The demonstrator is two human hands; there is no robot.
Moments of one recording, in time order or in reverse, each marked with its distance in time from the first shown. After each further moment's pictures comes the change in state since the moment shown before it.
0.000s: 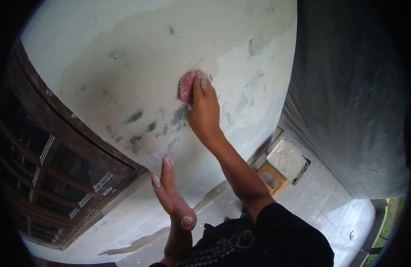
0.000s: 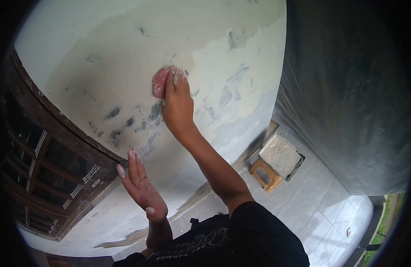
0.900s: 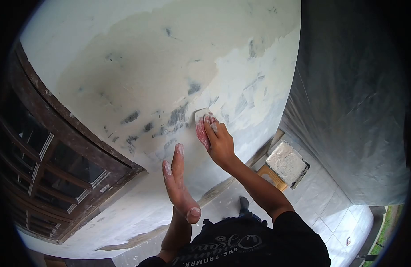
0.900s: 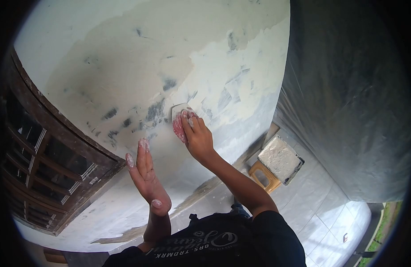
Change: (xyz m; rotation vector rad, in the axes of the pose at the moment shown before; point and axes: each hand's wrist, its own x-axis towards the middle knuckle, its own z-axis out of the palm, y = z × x) left_hand 0.012 -0.013 0.025 -0.036 -0.107 0.040; right_hand -0.092 0.068 -0.026 -0.076 -0.196 -0.223
